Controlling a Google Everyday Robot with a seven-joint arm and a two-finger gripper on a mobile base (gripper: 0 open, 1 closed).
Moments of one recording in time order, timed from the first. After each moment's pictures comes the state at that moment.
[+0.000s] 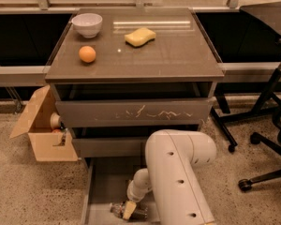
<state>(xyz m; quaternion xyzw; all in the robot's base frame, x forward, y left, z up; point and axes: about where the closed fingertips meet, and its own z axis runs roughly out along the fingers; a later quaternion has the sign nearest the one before) 0.523 0.053 0.136 -0.63 0.75 0.16 0.13</state>
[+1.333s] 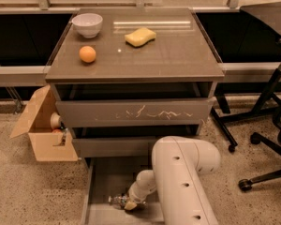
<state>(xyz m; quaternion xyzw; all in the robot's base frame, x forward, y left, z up) 0.521 0.045 0.112 -0.63 0.75 0.18 0.13</state>
